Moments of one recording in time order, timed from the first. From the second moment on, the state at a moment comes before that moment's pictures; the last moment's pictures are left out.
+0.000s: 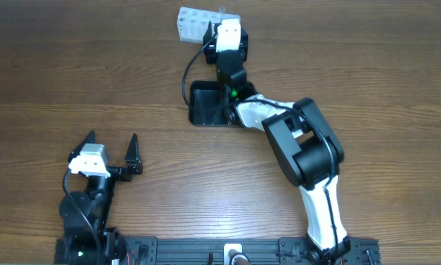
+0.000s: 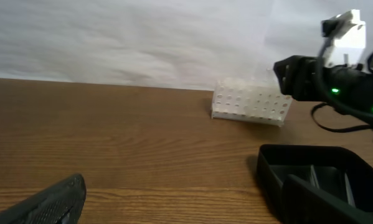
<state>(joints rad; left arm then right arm) 0.06 0.01 0.01 -0.06 0.16 -0.10 0.52 2.26 1.31 0.92 0.45 0.02</state>
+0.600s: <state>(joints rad) 0.06 0.01 0.01 -0.06 0.16 -0.10 0.50 2.42 1.57 0.82 0.54 0.00</state>
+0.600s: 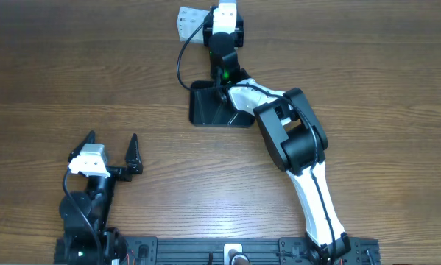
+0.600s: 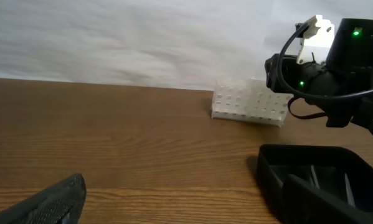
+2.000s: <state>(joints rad) 0.06 0.01 0.01 -0.06 0.16 -0.10 0.49 2.48 1.66 0.72 0.55 0.03</state>
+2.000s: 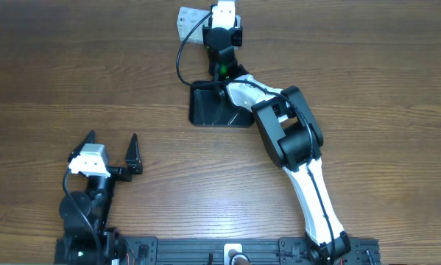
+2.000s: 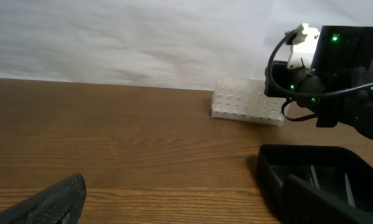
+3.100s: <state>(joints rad) 0.06 0.01 0.01 -0.06 0.16 -0.10 0.49 2.47 1.67 0.72 0.55 0.05</state>
